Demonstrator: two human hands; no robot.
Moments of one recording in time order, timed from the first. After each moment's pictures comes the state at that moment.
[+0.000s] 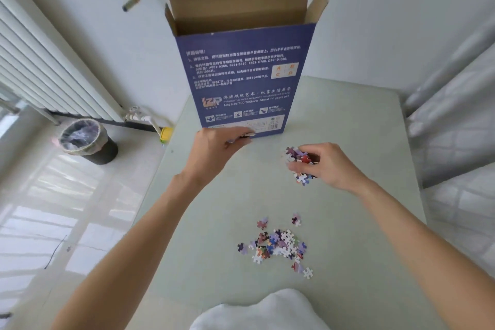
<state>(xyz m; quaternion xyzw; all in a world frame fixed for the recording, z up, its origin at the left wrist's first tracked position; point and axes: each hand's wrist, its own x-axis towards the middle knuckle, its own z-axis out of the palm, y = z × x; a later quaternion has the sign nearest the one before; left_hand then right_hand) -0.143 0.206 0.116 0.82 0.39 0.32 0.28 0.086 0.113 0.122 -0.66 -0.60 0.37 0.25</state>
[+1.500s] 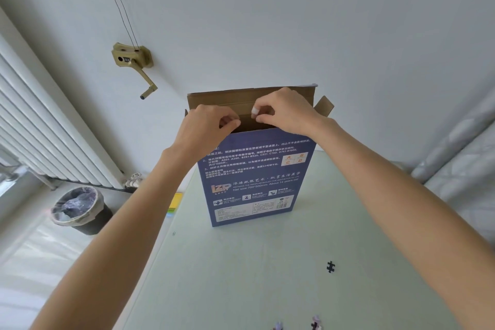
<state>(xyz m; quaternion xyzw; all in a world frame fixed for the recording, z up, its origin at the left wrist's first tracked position) -0.119 0.384 0.226 0.86 0.42 0.28 0.10 0.078 0.357 0.246 -0.62 -0.76 0.05 0.18</state>
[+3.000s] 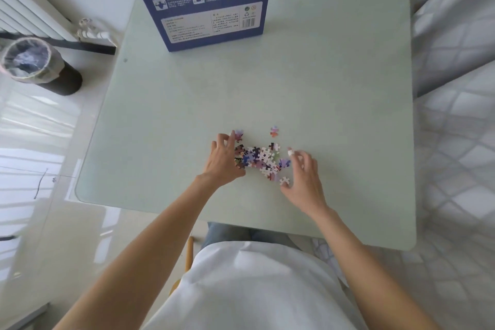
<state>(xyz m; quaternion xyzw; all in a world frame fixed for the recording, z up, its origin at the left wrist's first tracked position) -0.116 0.062 -0.089 0.79 0.50 -0.09 0.33 0.055 -0.069 -0.095 -0.79 -0.55 0.25 0.11</state>
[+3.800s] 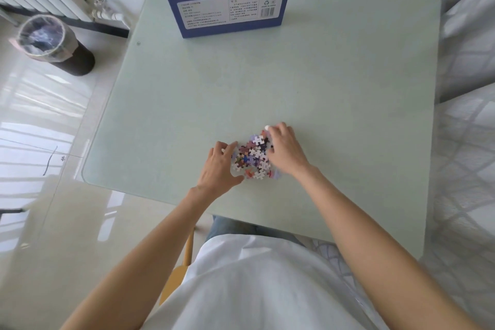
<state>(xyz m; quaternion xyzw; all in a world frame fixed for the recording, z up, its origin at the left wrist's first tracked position) -0.147 0.034 -0.095 0.77 0.53 -0.05 0.35 0.038 0.021 -0.097 -0.73 -0.62 0.30 0.07</state>
